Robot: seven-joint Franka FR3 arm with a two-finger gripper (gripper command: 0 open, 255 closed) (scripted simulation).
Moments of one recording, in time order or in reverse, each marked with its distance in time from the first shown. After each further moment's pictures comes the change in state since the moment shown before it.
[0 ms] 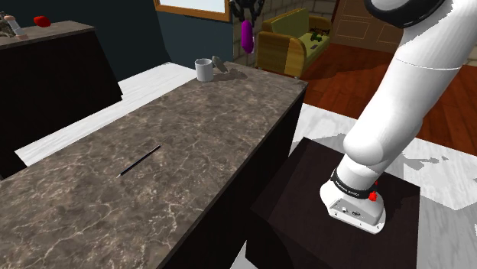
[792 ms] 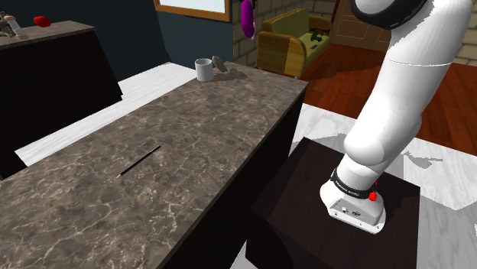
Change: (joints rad) arm 0.018 0.083 0.009 0.276 -0.018 -0.191 -0.040
